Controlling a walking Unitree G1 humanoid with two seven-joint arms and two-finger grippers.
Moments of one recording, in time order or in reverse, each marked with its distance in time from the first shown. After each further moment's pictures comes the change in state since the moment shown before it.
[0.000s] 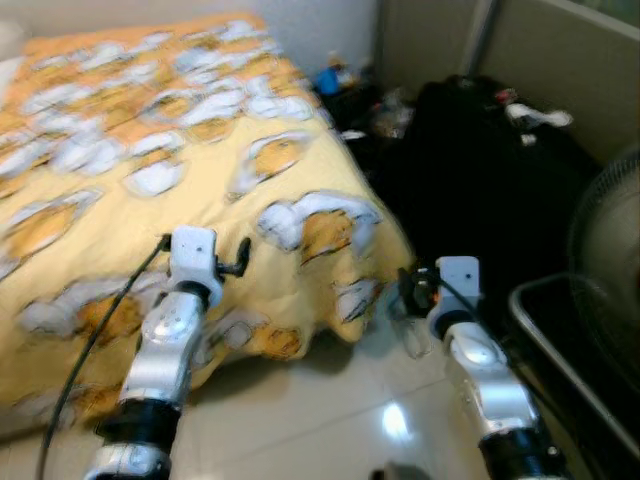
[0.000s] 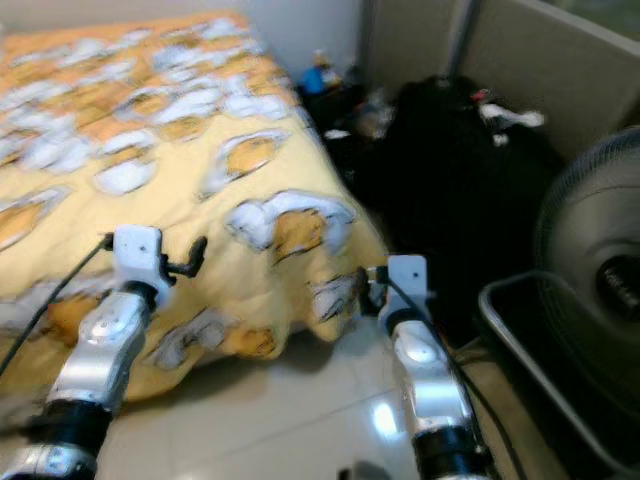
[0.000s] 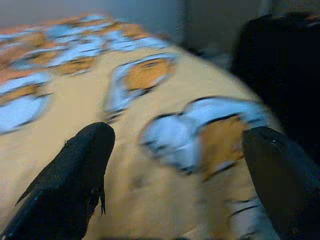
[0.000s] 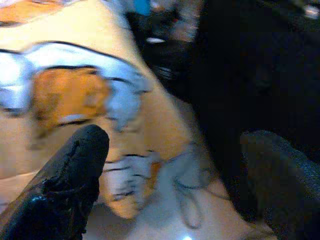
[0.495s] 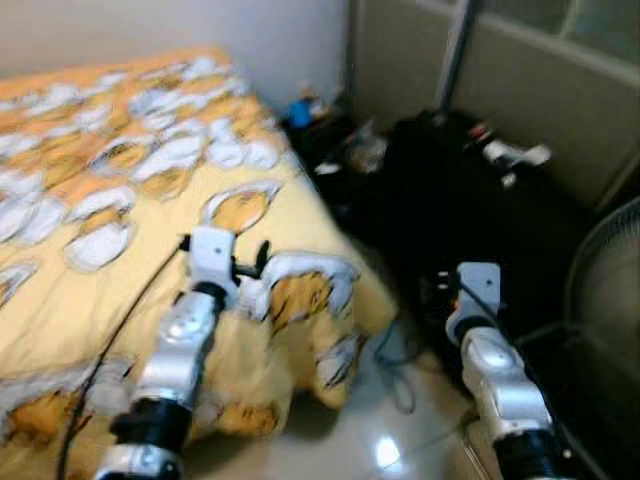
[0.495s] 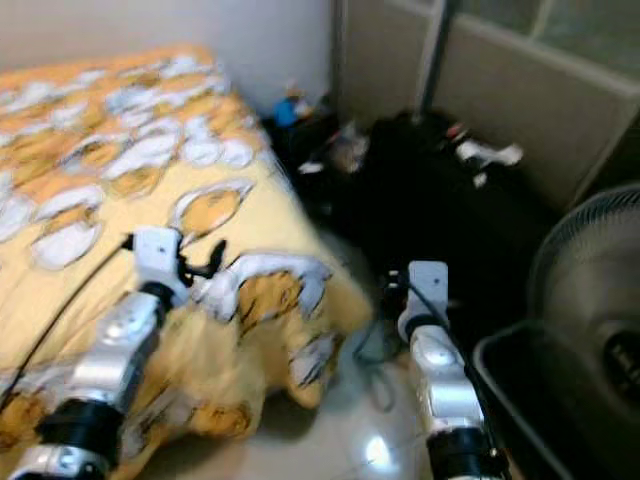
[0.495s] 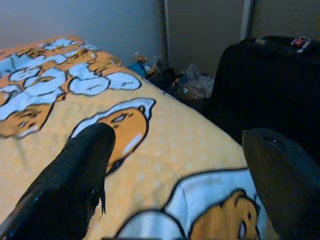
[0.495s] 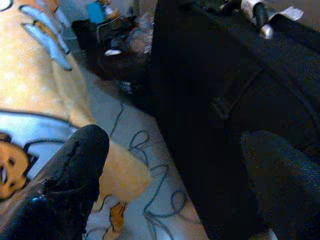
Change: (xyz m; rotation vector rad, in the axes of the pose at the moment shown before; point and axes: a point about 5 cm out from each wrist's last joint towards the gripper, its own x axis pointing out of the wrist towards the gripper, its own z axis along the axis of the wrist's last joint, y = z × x) left arm 0.000 0.006 0.003 0.014 -0.002 -0.003; right arm 0.002 -0.007 -0.002 0.021 0.032 -0.046
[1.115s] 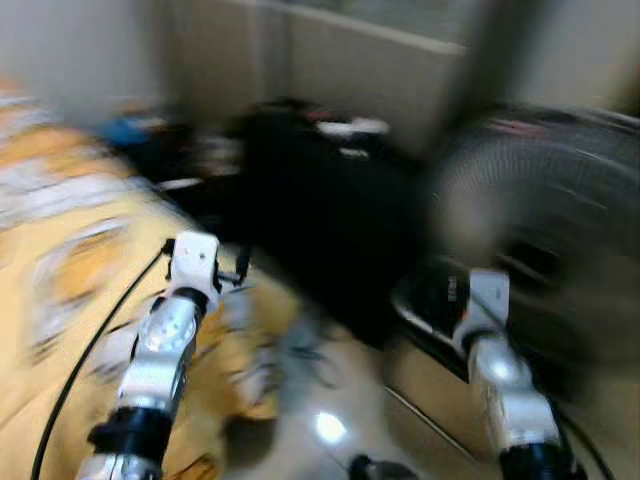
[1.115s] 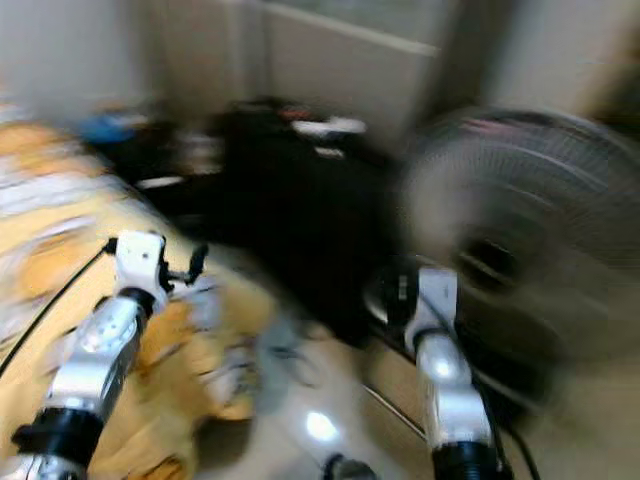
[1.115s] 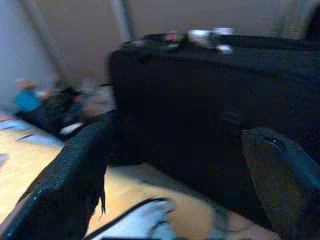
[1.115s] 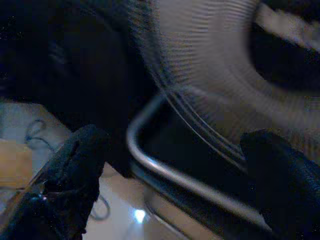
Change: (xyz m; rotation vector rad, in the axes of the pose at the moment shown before) left arm -0.014 0.016 -0.008 0.084 0.032 0.035; right arm -0.010 -0.011 -0.022 0.040 0.083 -0.038
